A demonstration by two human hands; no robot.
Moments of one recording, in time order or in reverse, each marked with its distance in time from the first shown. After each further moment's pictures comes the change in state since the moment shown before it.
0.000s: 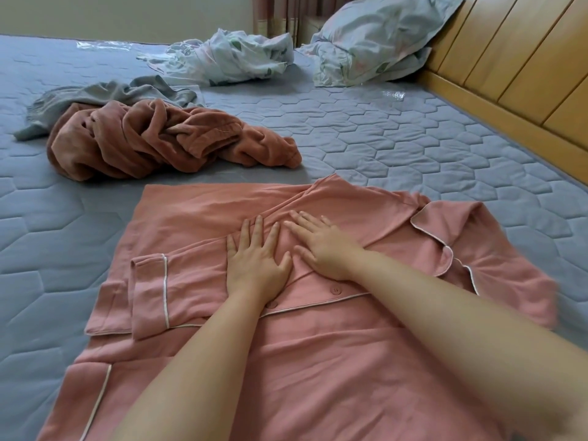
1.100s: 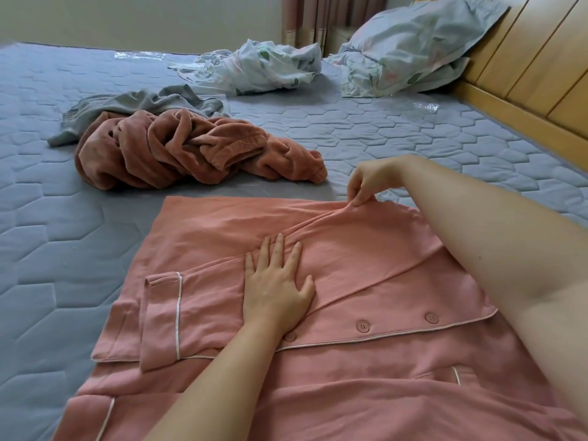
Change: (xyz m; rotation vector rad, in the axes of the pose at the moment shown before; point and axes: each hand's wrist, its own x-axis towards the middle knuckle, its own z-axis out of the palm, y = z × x) left_hand 0.002 -0.001 0.003 0.003 0.037 0.004; right_hand 0.108 0.091 -0.118 0.212 -0.389 0.201
